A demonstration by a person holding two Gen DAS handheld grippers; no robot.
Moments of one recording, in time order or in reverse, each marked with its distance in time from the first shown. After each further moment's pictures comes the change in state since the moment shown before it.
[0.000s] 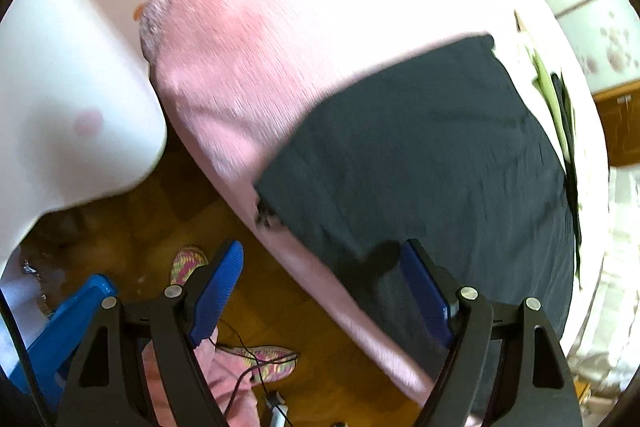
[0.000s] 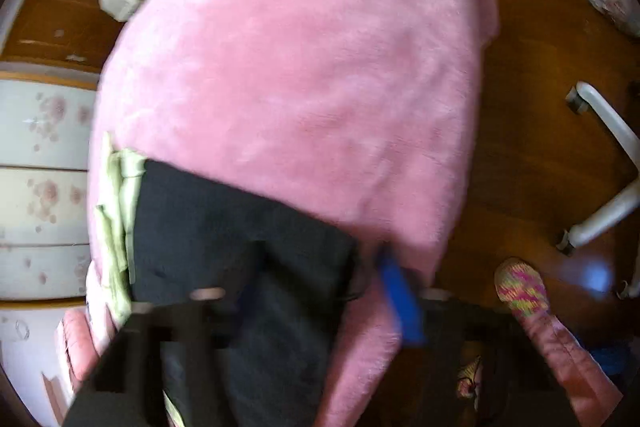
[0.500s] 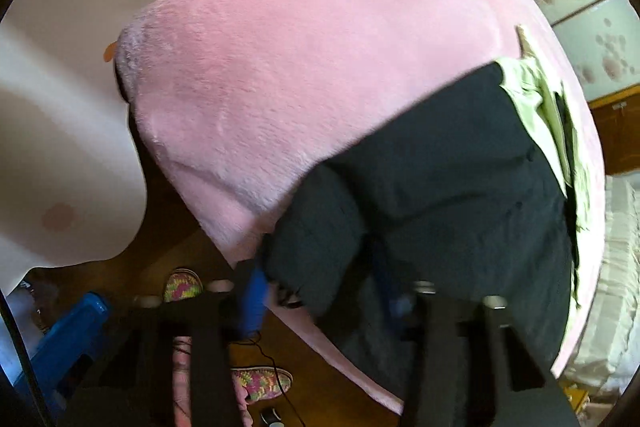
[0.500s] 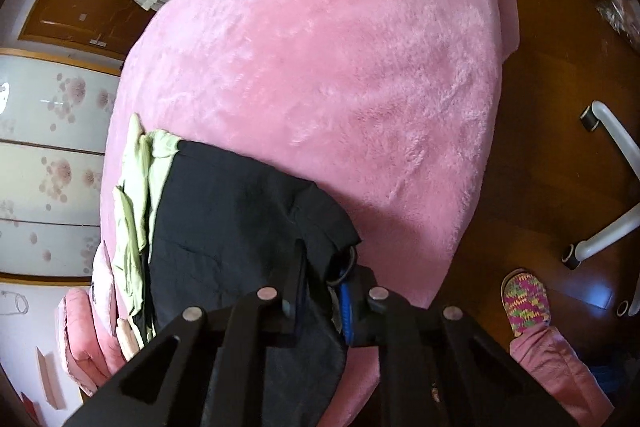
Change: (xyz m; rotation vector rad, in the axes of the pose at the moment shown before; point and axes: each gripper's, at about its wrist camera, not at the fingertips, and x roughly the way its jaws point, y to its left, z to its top) left arm 0.014 -0.010 0.021 0.018 -0.017 -0.029; right arm -0.021 0.009 -0.006 -0.051 -0.010 0.066
